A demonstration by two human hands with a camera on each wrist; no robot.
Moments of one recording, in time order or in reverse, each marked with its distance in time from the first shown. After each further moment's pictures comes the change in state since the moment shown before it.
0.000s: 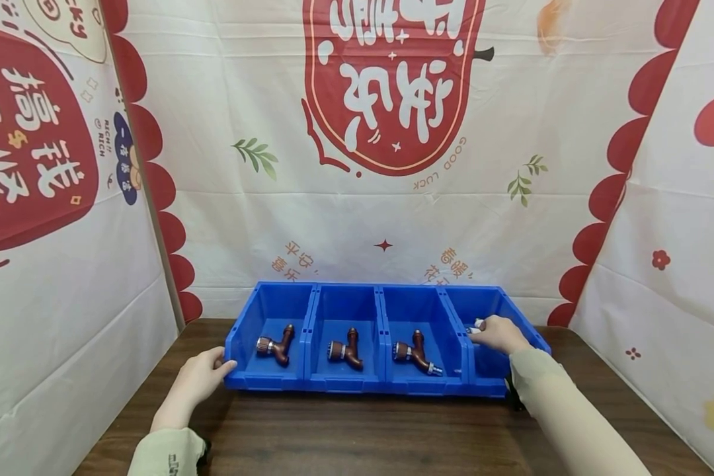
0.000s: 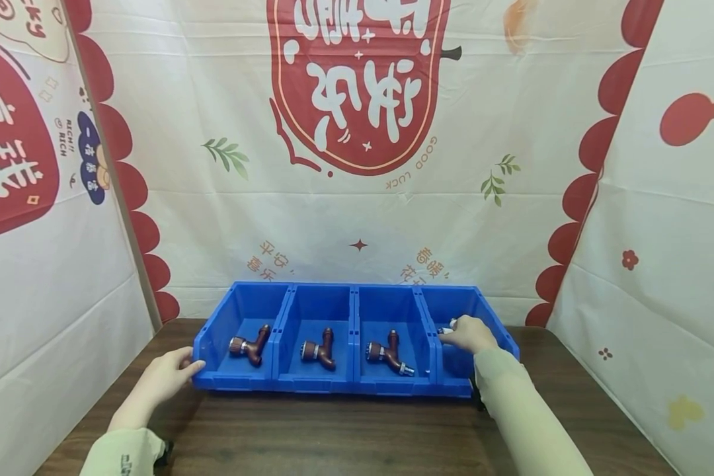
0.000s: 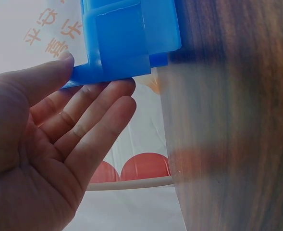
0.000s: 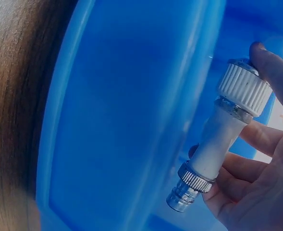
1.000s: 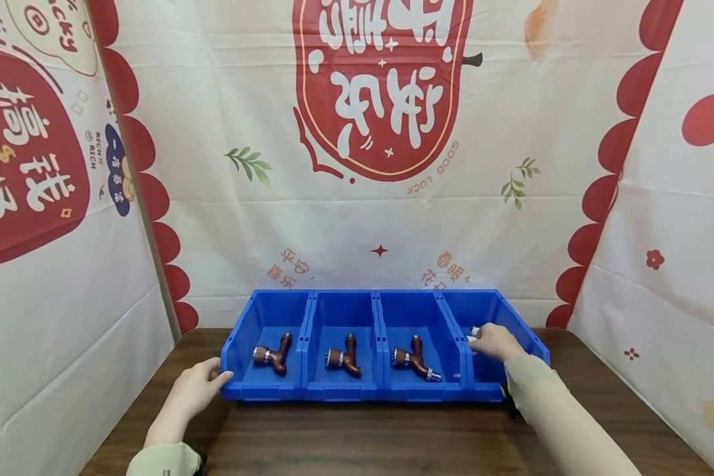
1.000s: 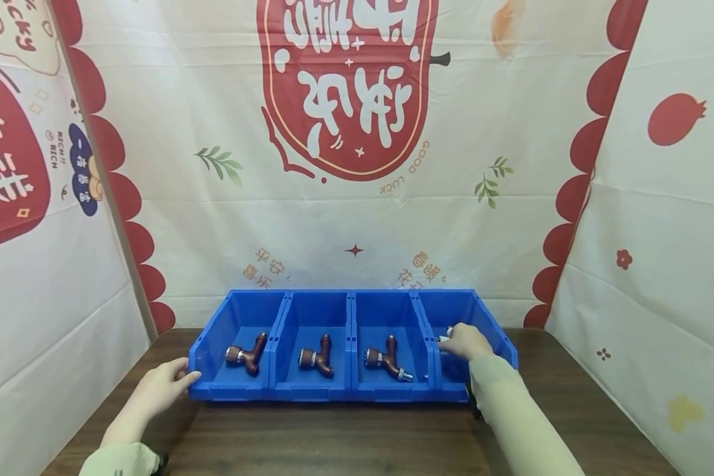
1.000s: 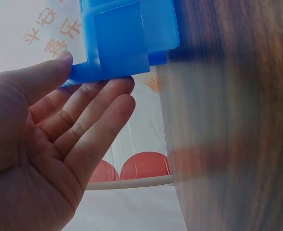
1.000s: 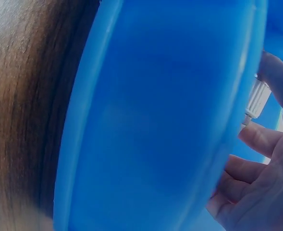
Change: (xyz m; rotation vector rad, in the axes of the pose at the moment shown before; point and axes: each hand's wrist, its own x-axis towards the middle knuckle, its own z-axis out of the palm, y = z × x) left_hand 0.000 0.001 0.001 0.011 0.014 0.013; right_hand 0.012 0.010 0.015 0.019 0.021 0.000
